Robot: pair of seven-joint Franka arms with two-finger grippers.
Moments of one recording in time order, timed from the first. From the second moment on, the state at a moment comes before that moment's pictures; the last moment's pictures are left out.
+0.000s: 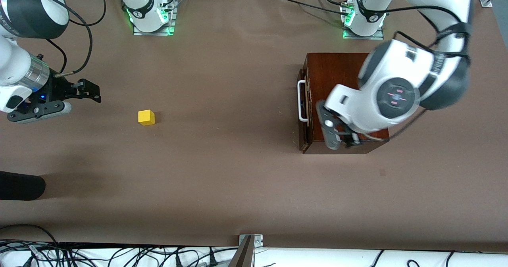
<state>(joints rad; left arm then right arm) -0.19 0.60 -0.18 -1.10 0.09 1.53 0.90 0.09 0.13 -0.04 -1.66 0.02 1.75 -0.20</state>
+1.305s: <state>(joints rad) -0.13 0.06 0.05 -1.66 0.02 1.72 0.02 0.08 0.13 -0.04 -1.66 0.02 1.75 -0.20</state>
